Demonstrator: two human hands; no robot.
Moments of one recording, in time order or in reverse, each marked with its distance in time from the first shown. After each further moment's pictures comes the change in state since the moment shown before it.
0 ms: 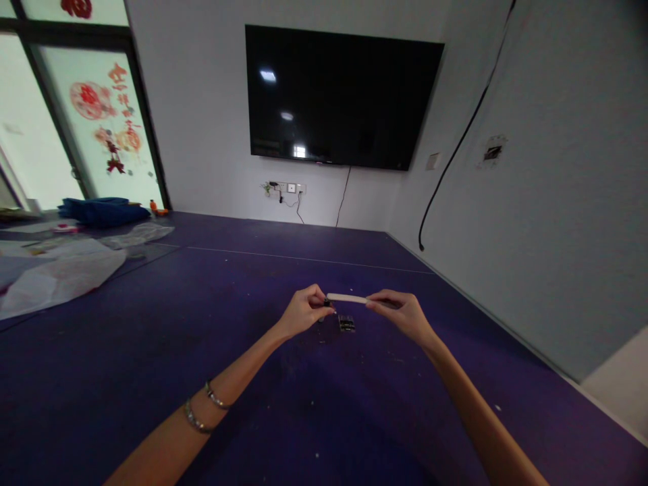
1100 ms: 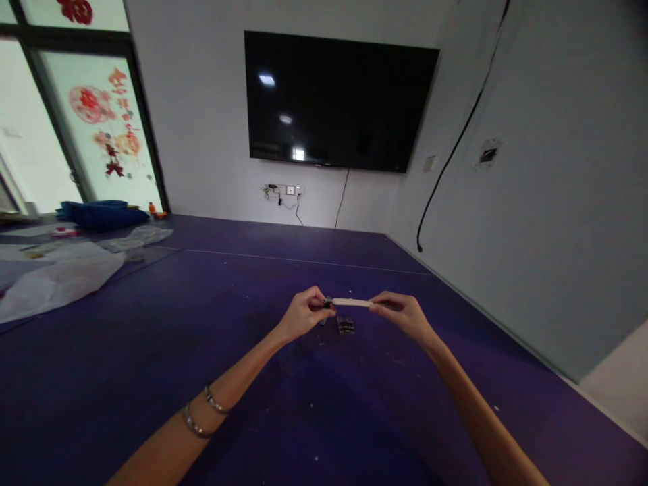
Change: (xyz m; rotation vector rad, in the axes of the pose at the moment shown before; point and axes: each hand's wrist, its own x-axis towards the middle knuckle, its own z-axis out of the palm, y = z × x) left_hand -0.003 0.007 0.002 -0.062 -0.010 0.018; right_hand 0.001 0.009 -0.007 0.048 -0.050 0.027
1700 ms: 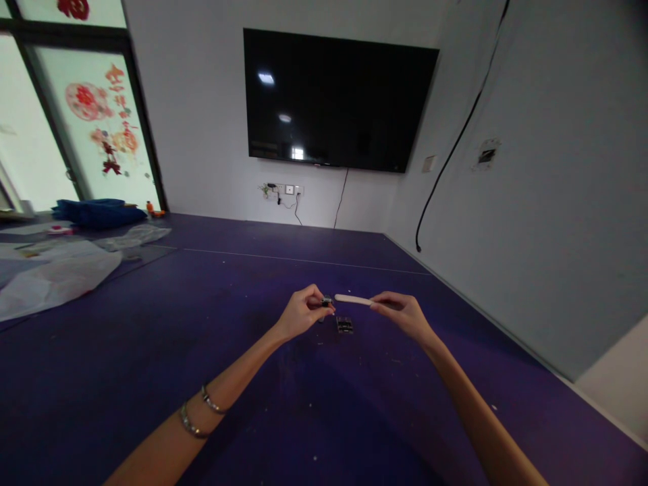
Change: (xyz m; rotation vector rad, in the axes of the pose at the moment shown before) left_hand 0.000 0.004 0.000 -0.033 -0.002 0.017; right_hand -0.001 0.004 -0.001 0.019 0.040 0.062
